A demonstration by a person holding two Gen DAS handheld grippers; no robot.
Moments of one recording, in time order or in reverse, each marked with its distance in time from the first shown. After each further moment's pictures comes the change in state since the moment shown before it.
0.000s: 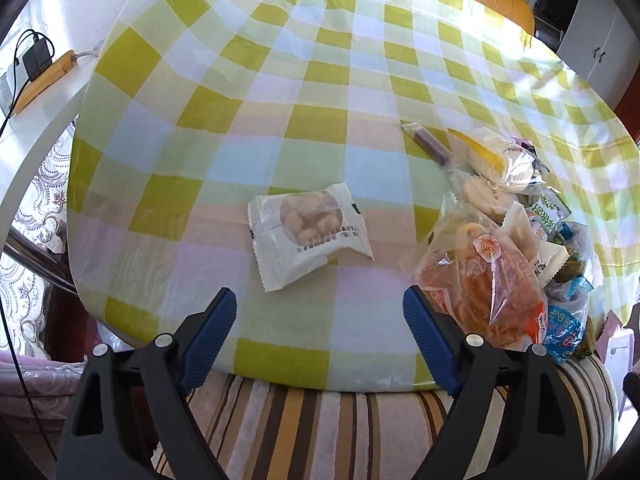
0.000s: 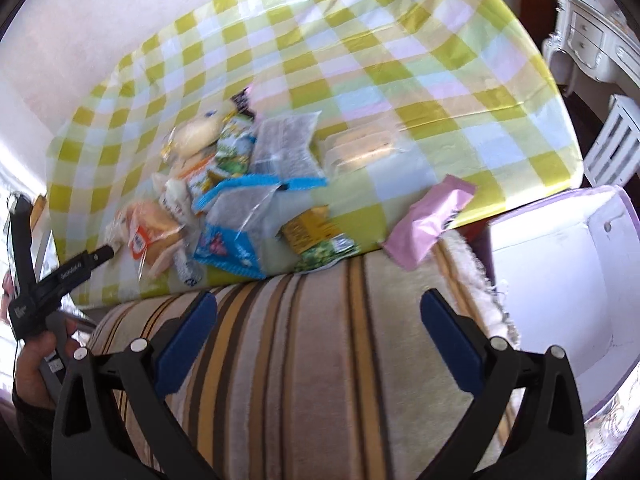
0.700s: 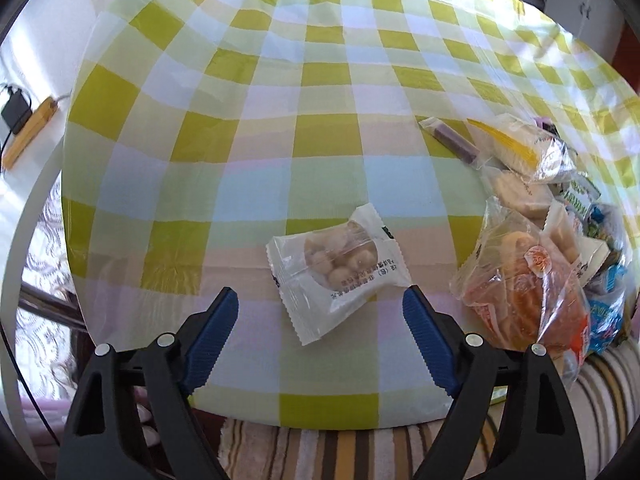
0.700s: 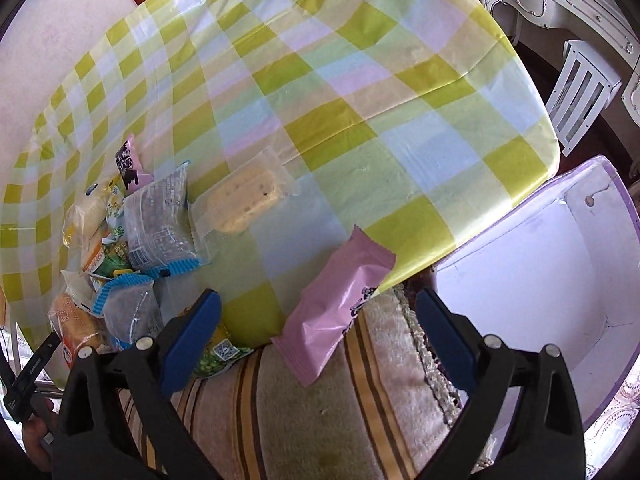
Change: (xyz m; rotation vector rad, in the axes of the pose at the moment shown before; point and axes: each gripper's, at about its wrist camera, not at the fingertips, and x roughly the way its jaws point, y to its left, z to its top) left arm 0.025 0.005 0.028 0.188 0.017 0.093; right arm 0.067 -0.046 0.049 0.147 0.107 -0.126
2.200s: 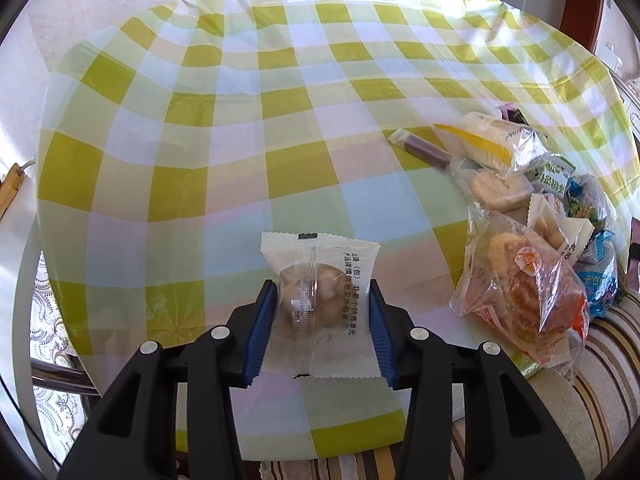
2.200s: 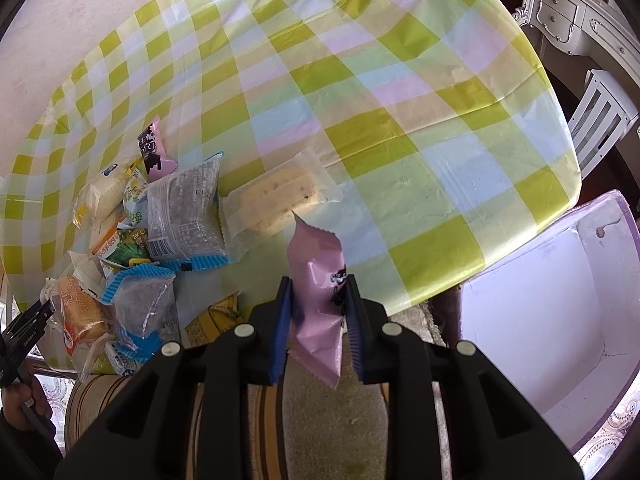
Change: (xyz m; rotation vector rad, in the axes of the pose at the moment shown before) left arm -0.010 0.013 0.020 0.137 -0.061 -0.099; right arm -0.006 0.019 0.001 -0.102 -0.025 0.036
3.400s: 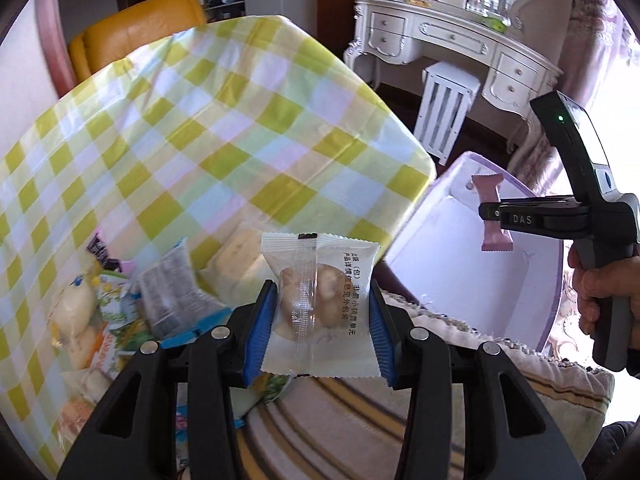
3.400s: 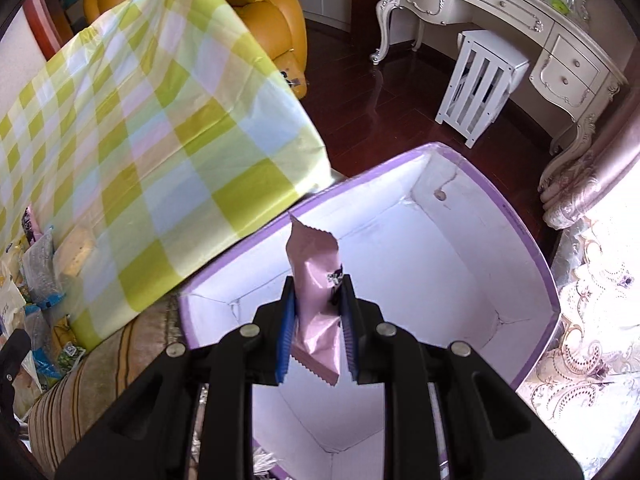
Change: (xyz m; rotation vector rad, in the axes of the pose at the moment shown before) left arm -0.076 -0.367 0.003 0.598 -0.087 -0.469; right arm -0.055 -0.186 -0.024 0.275 -0.044 -0.316
